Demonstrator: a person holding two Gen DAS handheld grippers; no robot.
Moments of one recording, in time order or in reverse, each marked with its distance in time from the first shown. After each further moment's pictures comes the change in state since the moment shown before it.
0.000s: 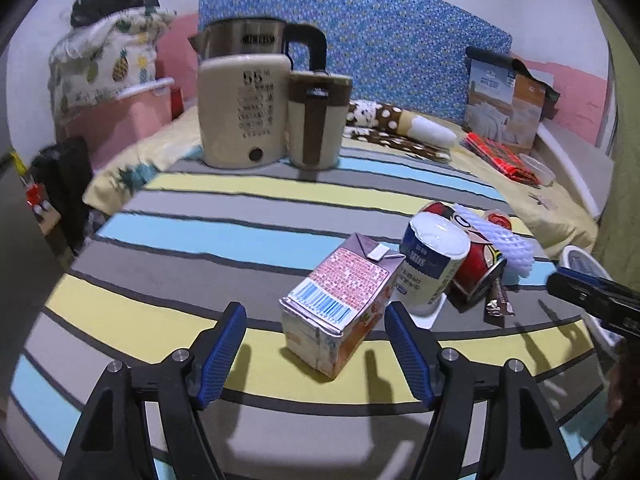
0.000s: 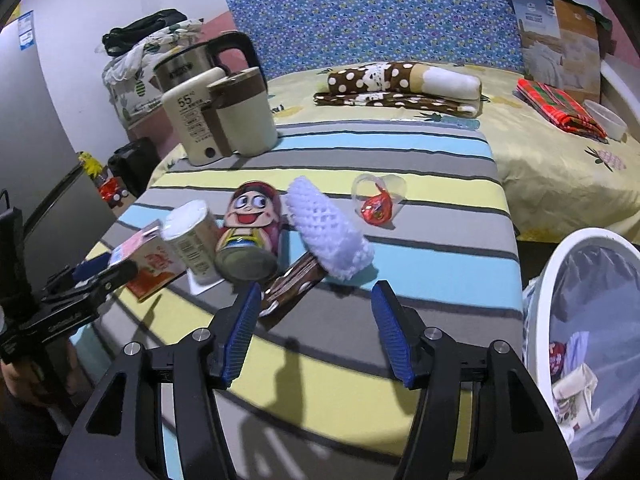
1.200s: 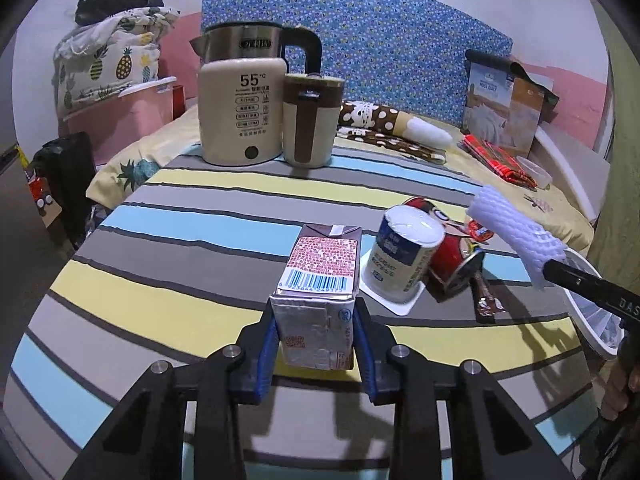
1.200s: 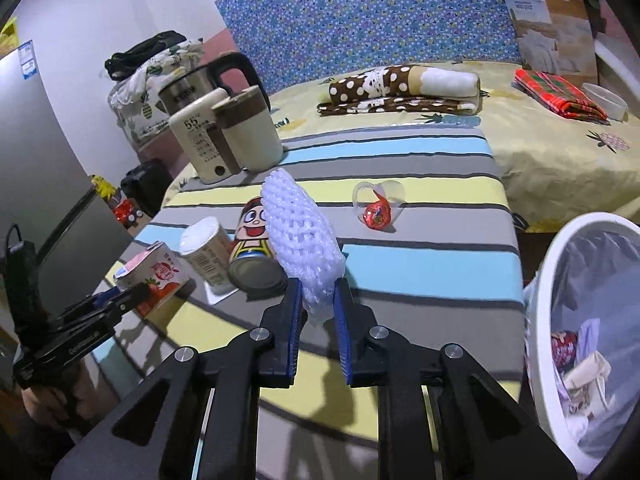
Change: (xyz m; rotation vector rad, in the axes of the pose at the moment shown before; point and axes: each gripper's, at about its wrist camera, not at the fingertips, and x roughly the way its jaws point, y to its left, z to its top) left arm -0.023 -0.018 -0.013 -0.008 -0.016 0.018; right arm -0.028 -0.009 -0.009 0.063 -0.047 0.080
